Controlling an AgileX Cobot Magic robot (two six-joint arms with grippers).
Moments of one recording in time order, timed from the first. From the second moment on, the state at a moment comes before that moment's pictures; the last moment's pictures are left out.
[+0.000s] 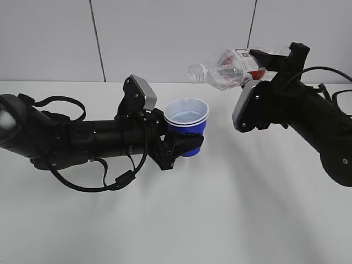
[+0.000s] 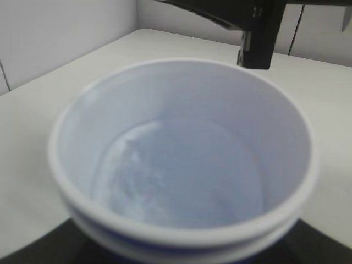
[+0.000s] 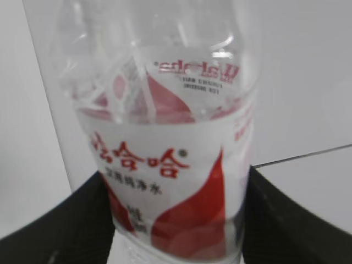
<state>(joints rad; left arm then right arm) -0.50 2.13 -0.99 0.85 -0.97 -0.47 0.26 1.84 -0.73 -0.05 -1.06 -1.38</state>
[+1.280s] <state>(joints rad) -0.42 2.11 -0.98 0.82 -0.95 -0.47 0.26 1.84 -0.63 0.01 -1.10 -0.27</state>
